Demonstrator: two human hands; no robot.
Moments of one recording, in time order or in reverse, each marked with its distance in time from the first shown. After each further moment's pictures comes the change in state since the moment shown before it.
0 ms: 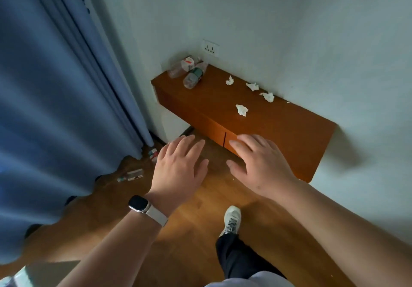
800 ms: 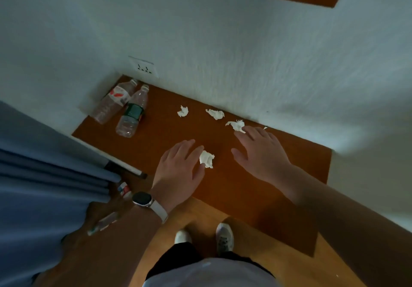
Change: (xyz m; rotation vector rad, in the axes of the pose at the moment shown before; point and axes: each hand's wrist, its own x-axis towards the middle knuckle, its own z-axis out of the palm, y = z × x) left_hand 0.349 0.047 0.165 -0.044 -0.322 0.258; right_hand 0.216 0.302 0.085 -0.005 -0.143 0.351
